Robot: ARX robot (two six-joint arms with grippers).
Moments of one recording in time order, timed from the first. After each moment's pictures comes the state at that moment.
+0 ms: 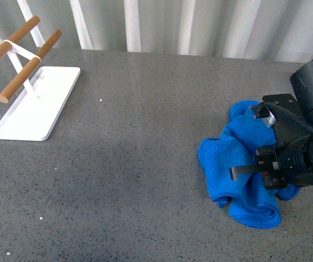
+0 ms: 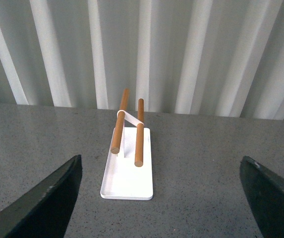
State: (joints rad) left arm 0.00 0.00 0.02 0.00 0.00 0.00; right arm 0.26 2.04 0.76 0.23 0.13 0.10
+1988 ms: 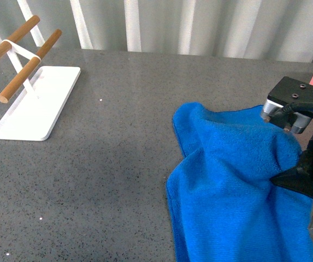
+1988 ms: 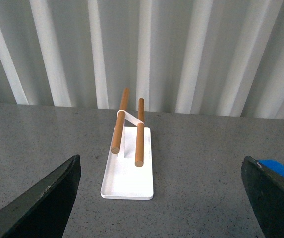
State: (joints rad) left arm 0.00 0.00 0.02 0.00 0.00 0.00; right arm 0.20 1.66 0.69 -0.17 -0.29 -0.62
